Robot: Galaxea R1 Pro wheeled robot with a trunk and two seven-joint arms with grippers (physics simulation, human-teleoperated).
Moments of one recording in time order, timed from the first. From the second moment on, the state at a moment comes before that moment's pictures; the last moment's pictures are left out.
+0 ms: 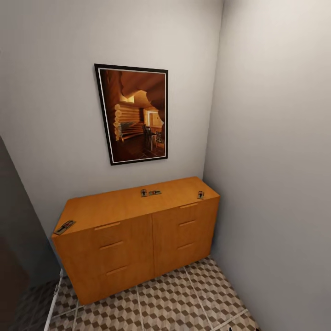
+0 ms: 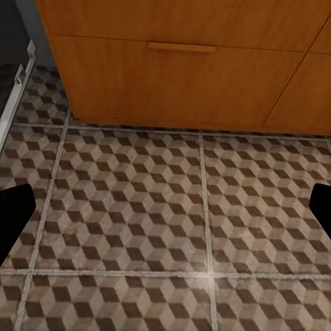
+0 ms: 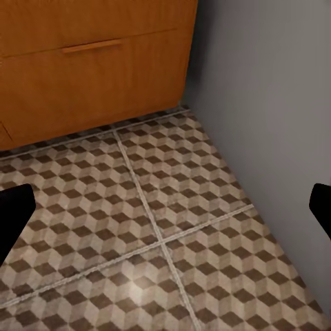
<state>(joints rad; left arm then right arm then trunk) -0.25 -0.10 0.19 0.08 0.08 -0.89 0.13 -0.34 -0.09 -0.29 0.06 0.26 -0.81 -0.01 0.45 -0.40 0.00</state>
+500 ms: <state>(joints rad) -0.25 -0.10 0.19 0.08 0.08 -0.89 0.13 -0.34 -0.09 -0.29 0.06 0.26 -0.81 -0.01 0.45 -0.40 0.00</state>
